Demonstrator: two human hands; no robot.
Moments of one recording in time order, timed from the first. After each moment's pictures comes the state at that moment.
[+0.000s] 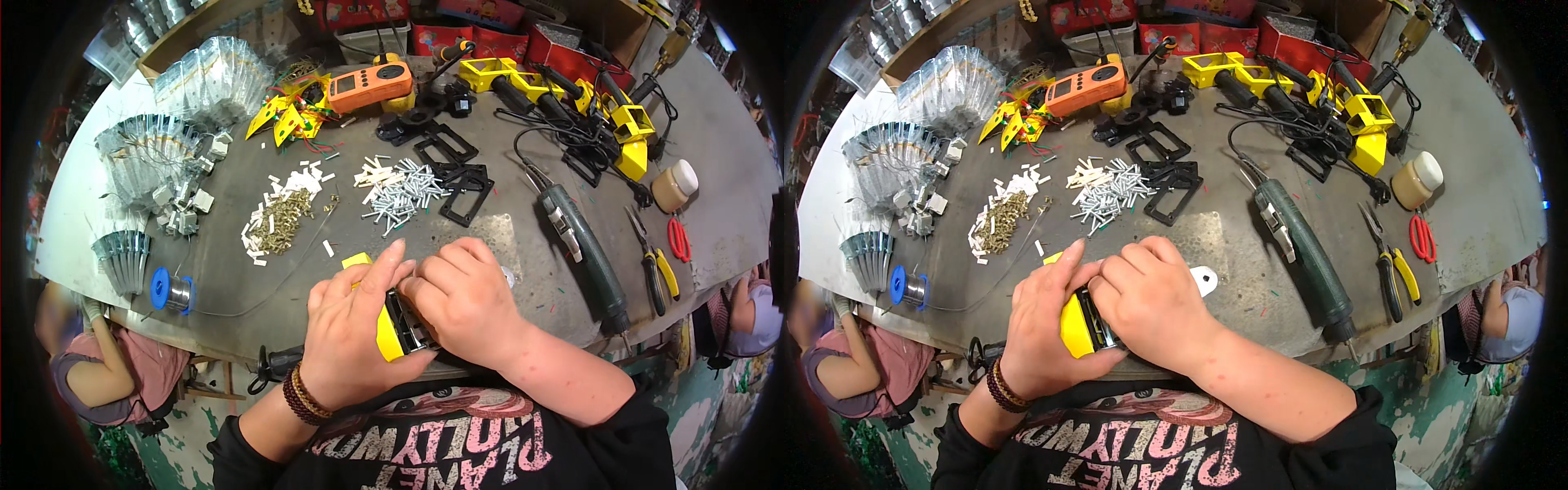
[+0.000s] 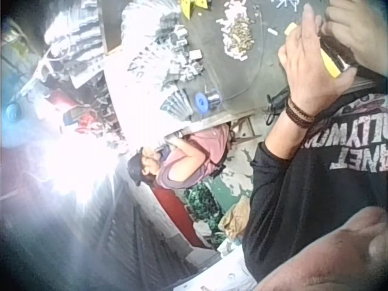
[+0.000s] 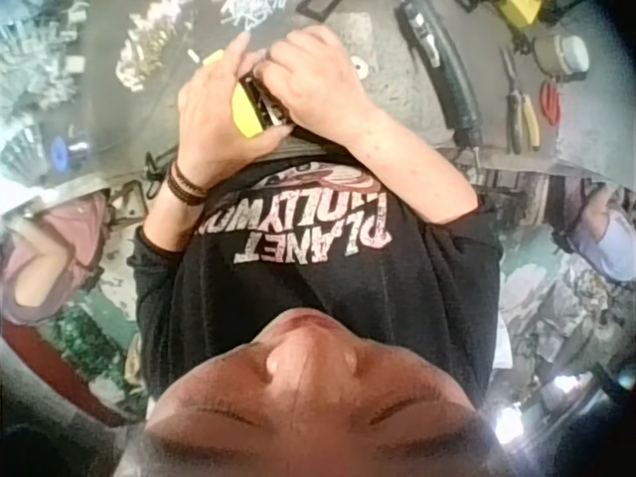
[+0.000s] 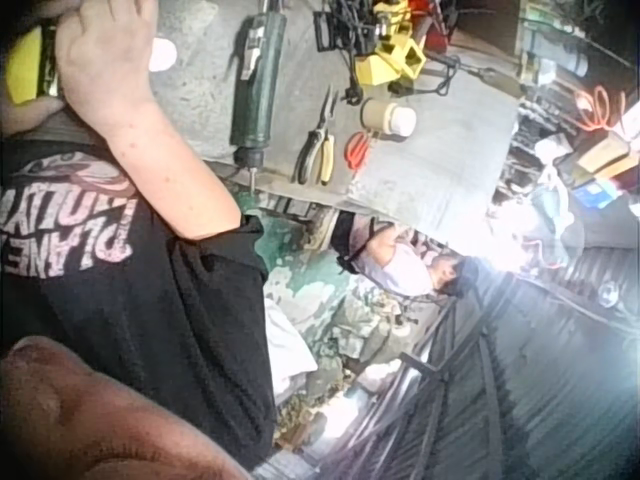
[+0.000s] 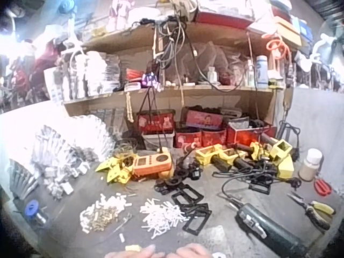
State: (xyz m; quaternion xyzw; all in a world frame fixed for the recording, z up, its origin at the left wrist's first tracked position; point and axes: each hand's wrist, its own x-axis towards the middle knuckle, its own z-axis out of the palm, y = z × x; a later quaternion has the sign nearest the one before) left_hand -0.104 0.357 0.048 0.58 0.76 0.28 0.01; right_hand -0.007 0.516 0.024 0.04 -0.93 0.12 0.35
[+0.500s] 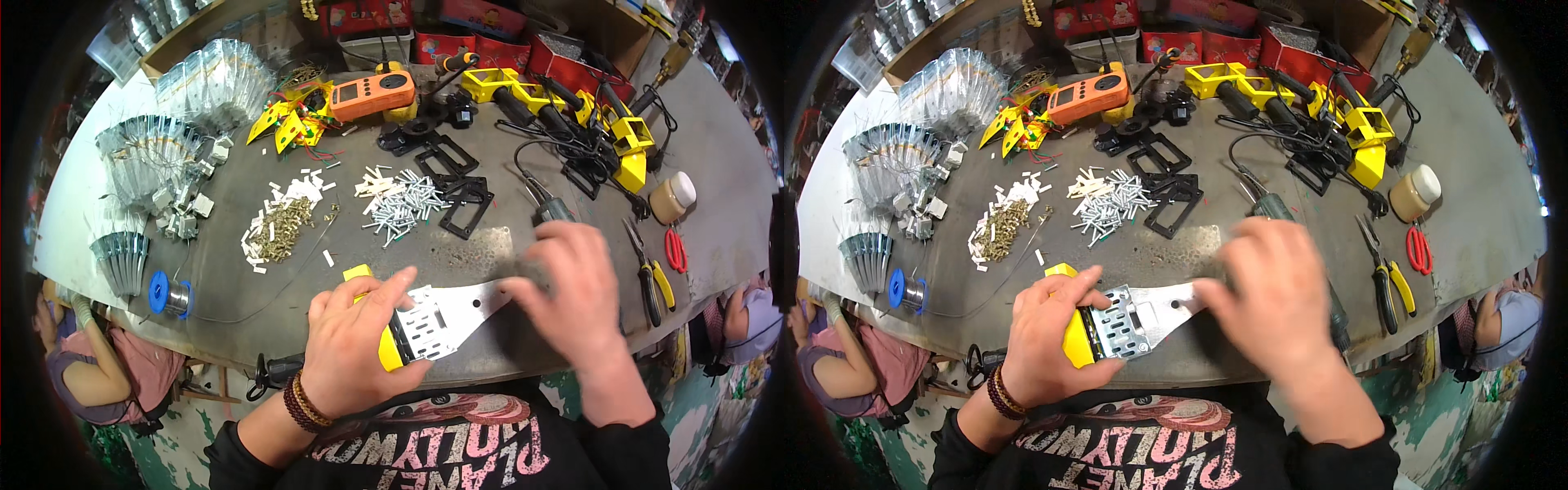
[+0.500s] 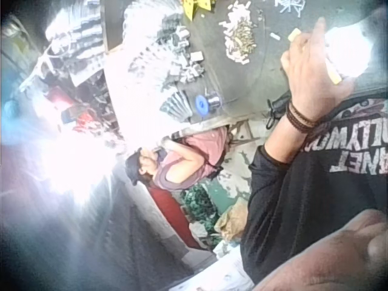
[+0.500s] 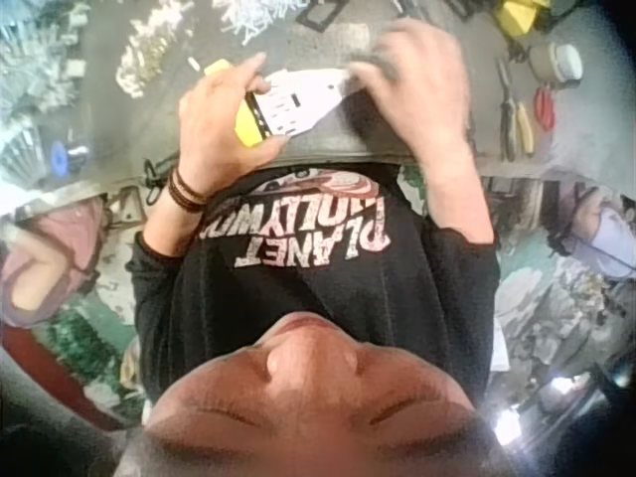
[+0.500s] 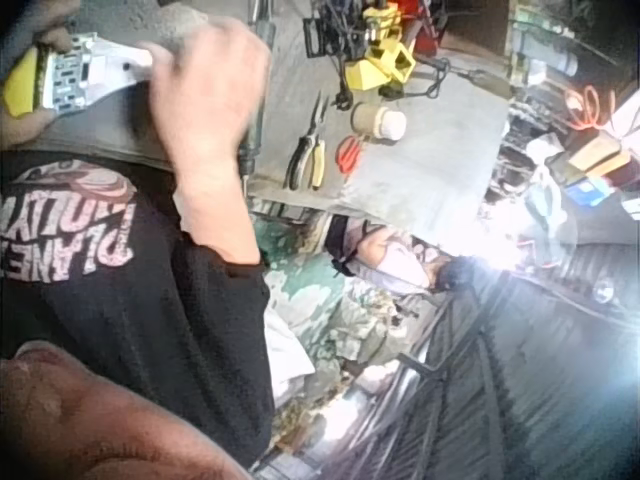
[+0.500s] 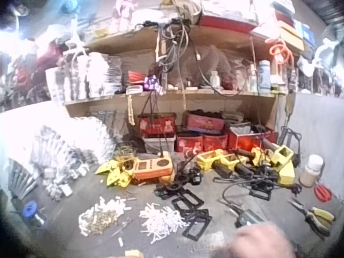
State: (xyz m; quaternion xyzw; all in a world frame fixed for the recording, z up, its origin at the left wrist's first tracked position) left_hand -0.101 0.353 0.056 0.56 0.78 0.26 0.04; right_hand 0.050 0.568 0.071 -0.11 -0.94 0.01 0.31
